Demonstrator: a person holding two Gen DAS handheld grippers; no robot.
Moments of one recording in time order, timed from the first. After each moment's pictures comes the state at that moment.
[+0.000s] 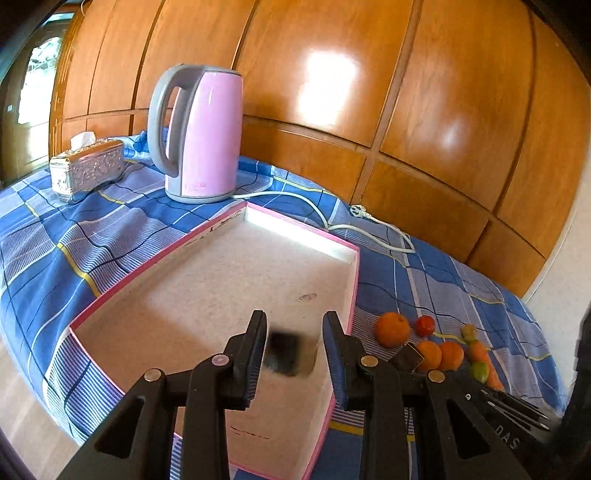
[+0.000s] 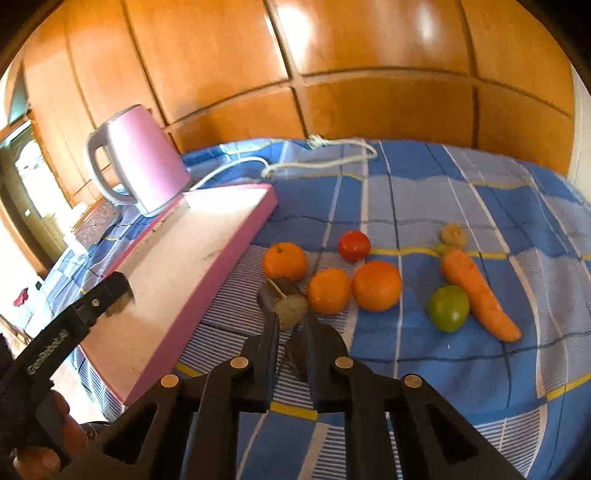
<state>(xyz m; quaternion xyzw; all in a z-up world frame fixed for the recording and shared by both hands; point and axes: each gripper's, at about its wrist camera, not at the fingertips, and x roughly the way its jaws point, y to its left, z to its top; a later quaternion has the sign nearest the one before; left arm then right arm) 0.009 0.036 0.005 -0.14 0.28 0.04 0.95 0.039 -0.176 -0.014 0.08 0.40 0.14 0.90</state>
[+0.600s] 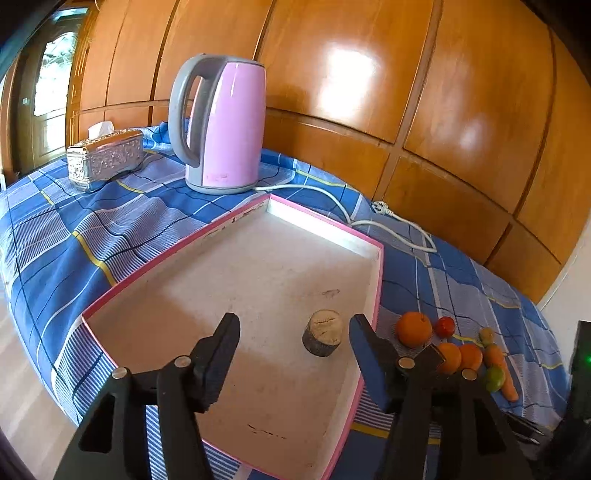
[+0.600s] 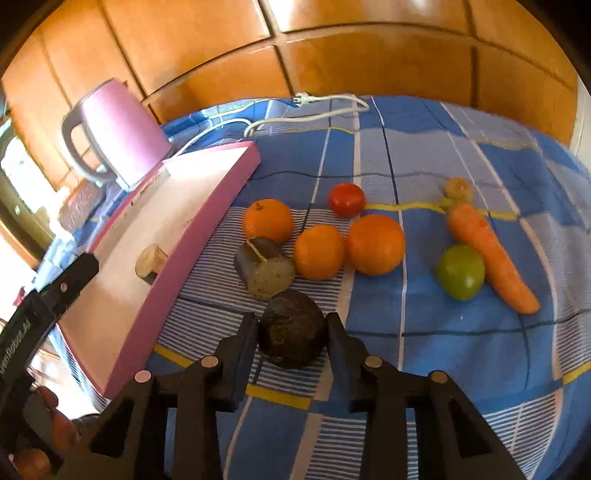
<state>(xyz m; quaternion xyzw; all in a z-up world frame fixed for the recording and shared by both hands) 0.012 0.045 -0.002 -0.15 0.30 0.08 0.94 0.051 -0.169 -0.037 0.07 0.46 0.13 0.88</state>
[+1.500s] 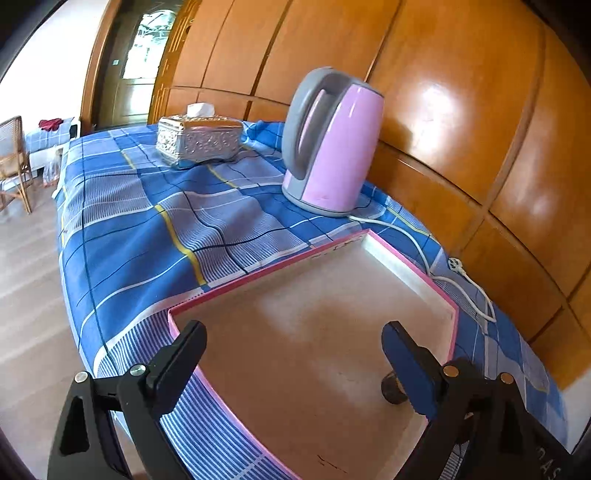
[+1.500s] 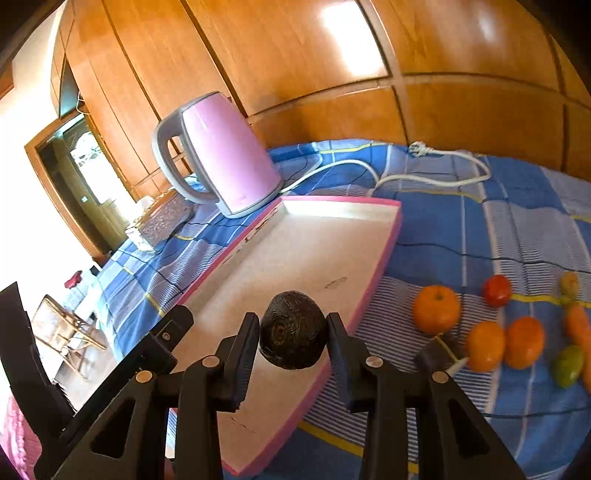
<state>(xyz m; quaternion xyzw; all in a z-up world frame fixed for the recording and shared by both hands) -0.002 0.103 -0.007 -0.25 0.26 0.23 0.90 0.070 -0.086 0.003 0.09 0.38 0.28 0.88</state>
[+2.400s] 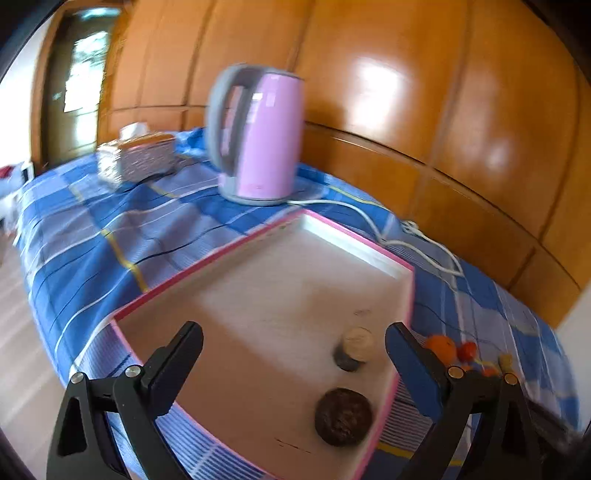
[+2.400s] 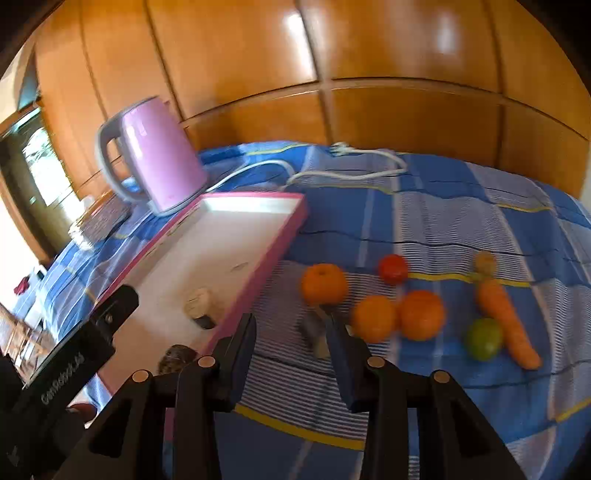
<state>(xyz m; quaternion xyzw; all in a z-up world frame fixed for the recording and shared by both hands) 0.010 0.057 0.001 -0.16 0.28 0.12 0.94 0.050 -0.147 -0.002 0.06 0.38 0.15 0.91</state>
